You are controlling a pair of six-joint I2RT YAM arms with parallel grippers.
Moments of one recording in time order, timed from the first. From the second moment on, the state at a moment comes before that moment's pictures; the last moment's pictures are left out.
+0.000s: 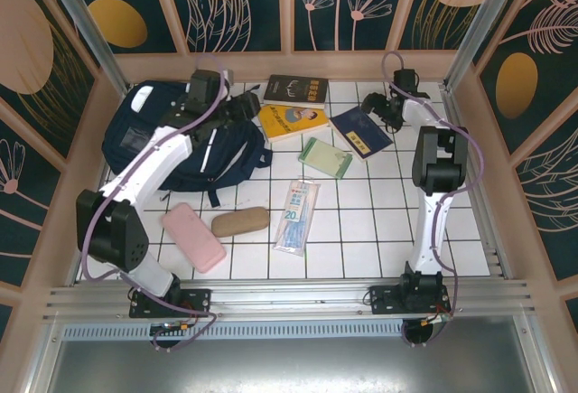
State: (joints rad) left arm -0.39 1.63 1.41 -0.37 0.19 -0.59; right arm 0.00 2.30 1.83 -0.49 -0.24 0.41
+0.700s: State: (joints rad) left arm -0.52 2.22 1.70 -0.16 0.32 -0.77; right arm 0.08 2.12 1.44 -0.28 -0.42 0.47
